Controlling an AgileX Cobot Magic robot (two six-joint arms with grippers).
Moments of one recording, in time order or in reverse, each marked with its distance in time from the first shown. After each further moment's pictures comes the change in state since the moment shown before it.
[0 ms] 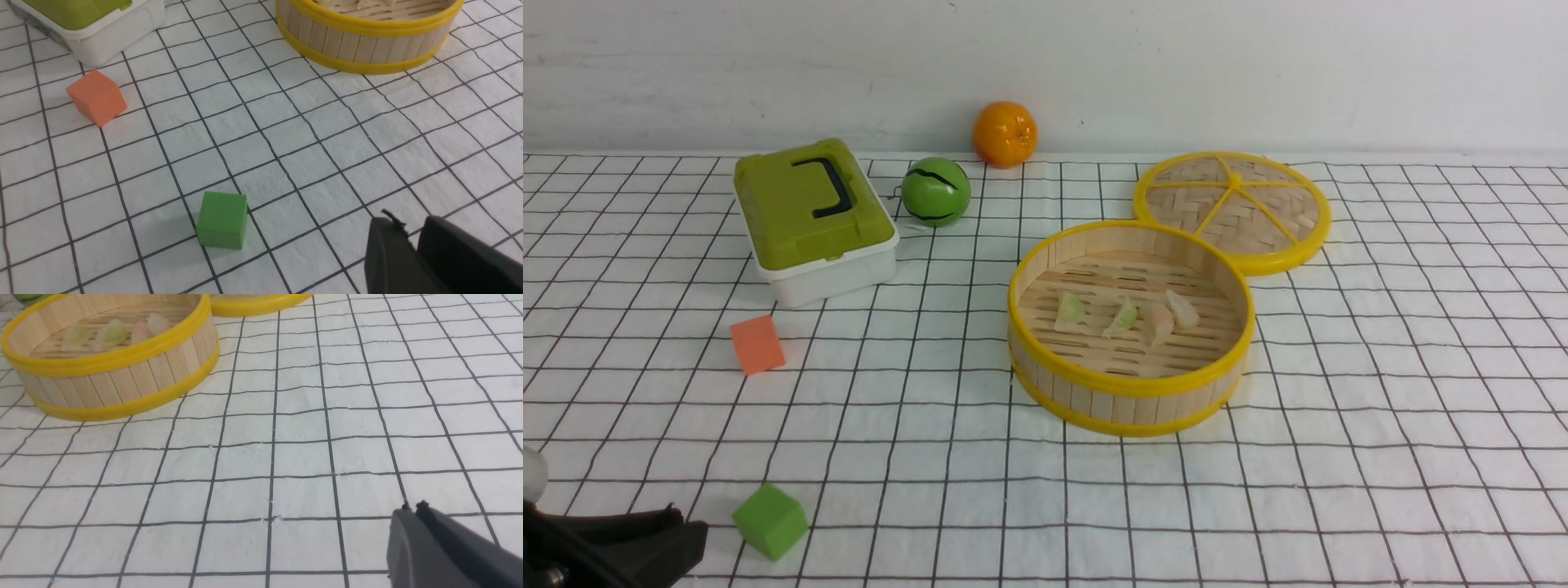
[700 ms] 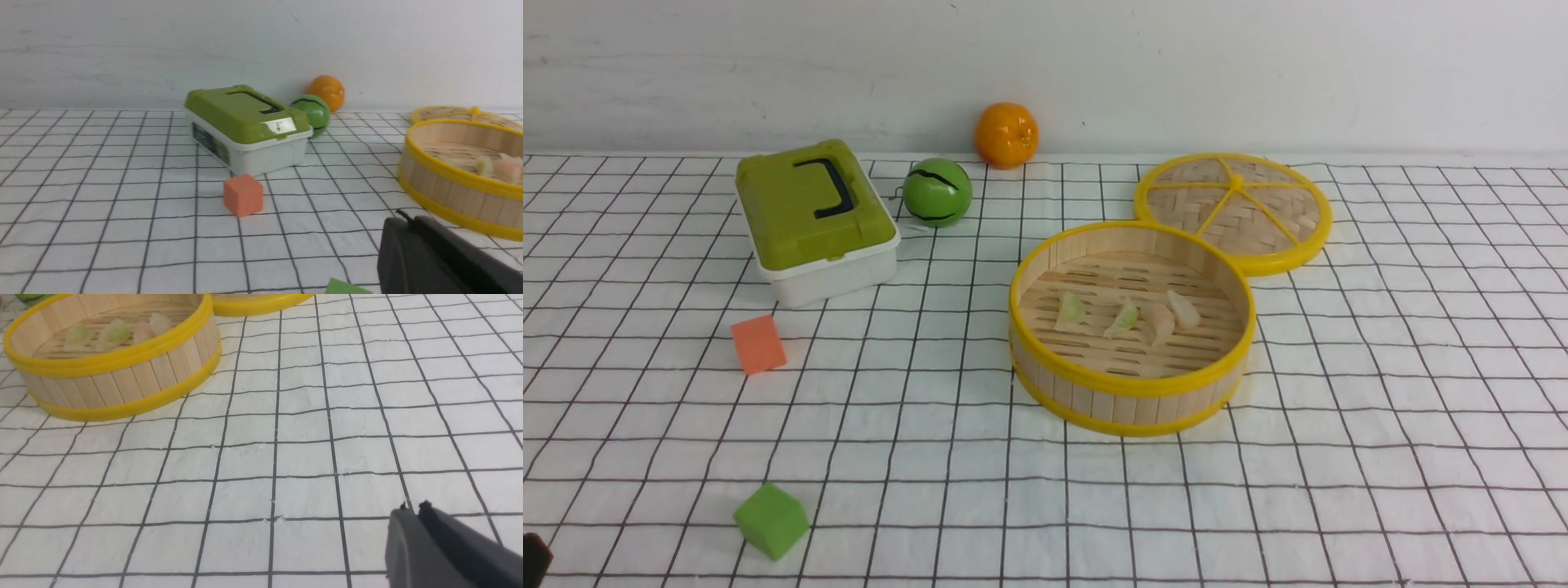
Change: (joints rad) right arm 0.000 -0.001 -0.001 0.001 0.002 0.000; left arm 0.366 -0.538 0.455 0.023 -0.417 -0.074
